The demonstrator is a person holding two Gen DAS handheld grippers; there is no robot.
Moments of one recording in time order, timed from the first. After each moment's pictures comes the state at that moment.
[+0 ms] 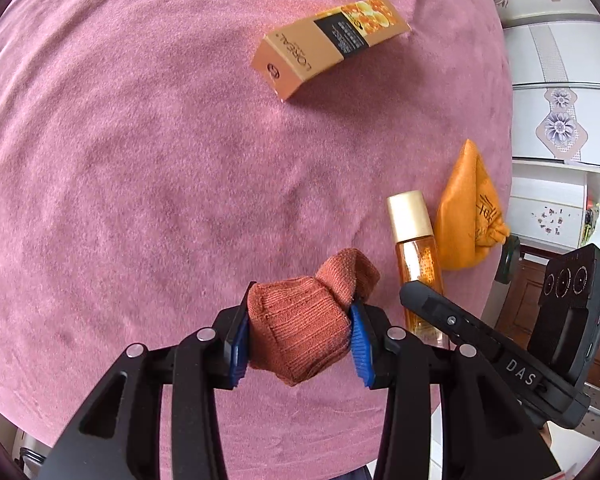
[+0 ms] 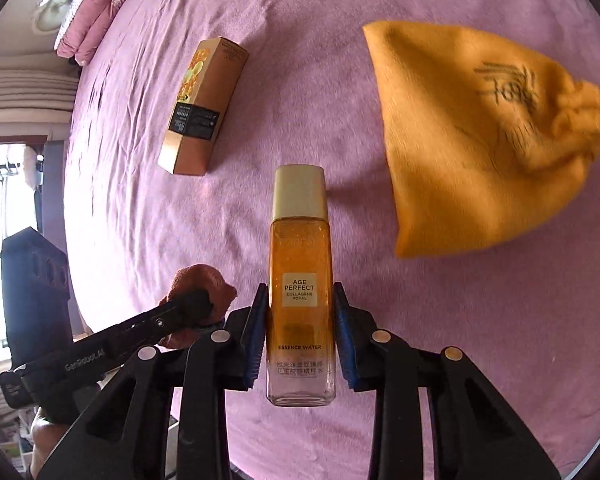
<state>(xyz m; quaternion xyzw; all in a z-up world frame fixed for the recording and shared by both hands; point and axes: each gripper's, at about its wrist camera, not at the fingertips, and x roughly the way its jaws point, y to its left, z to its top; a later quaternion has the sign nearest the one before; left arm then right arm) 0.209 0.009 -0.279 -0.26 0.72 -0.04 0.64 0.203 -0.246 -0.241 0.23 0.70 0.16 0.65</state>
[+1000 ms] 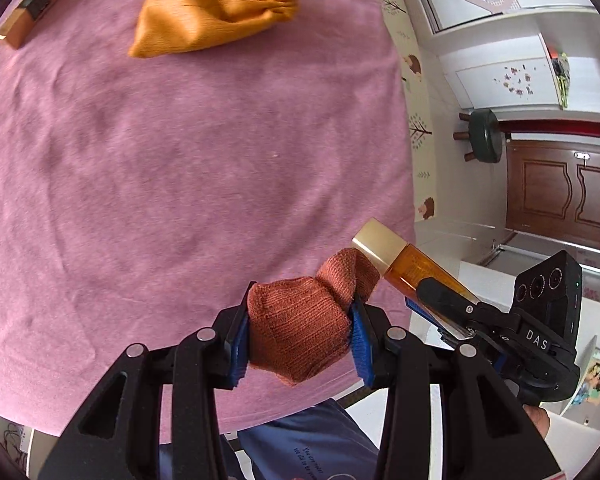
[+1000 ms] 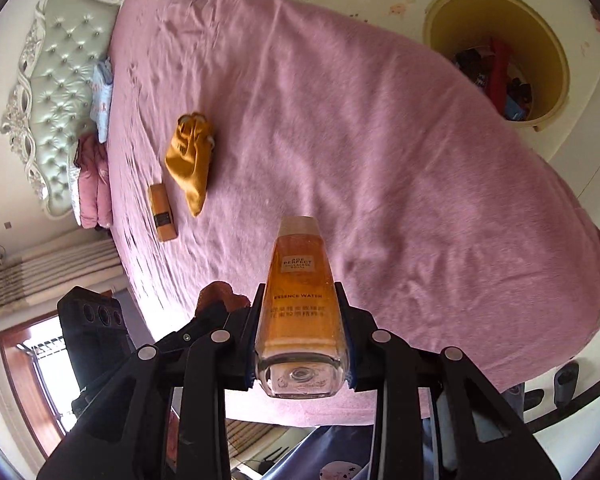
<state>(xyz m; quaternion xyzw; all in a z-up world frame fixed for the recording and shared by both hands) 0.128 -0.261 -0.237 -0.13 0.75 -0.19 0.62 0.027 -0.515 -0.215 0.50 0.60 0.02 0.63</state>
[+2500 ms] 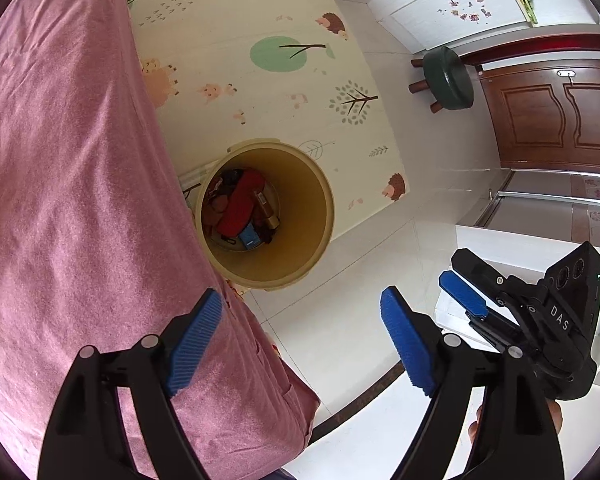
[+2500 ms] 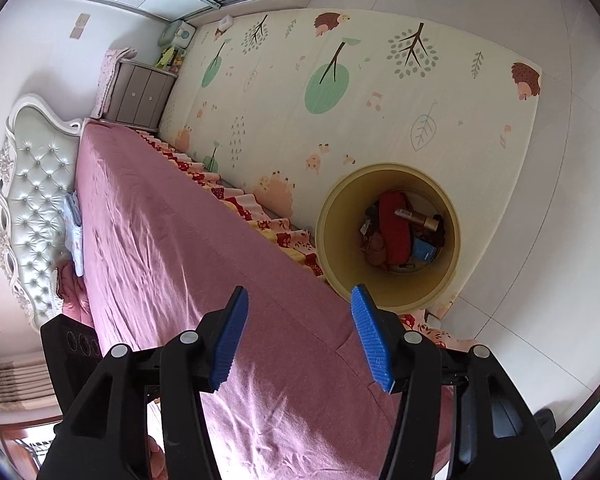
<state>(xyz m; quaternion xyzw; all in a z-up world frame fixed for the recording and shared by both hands) 0.225 -0.552 -0.245 -0.03 0.75 -0.28 0.60 0.055 -0.772 -0.208 0.51 0.51 -0.14 0.68</state>
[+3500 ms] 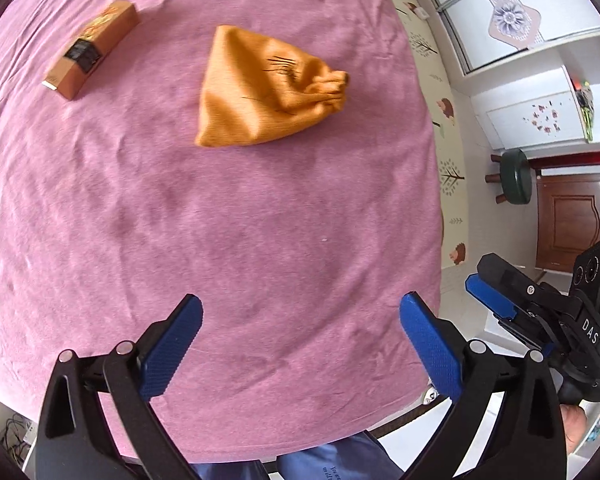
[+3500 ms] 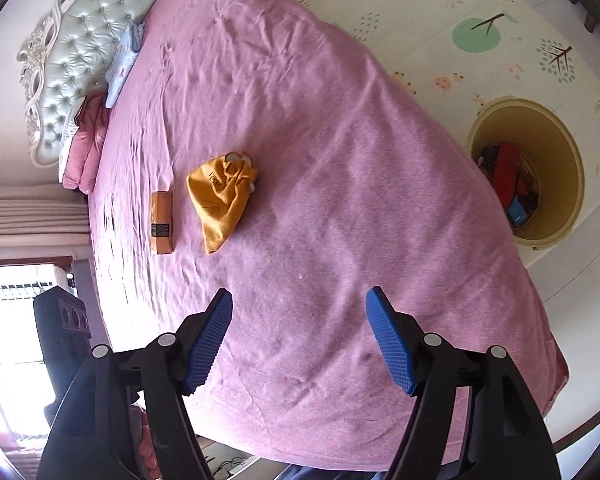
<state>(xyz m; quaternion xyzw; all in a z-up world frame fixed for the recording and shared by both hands) 0.172 -0.213 -0.203 -0.12 0.72 -0.10 0.68 0.119 -0.464 -0.173 0.36 0.60 0.06 0.71</state>
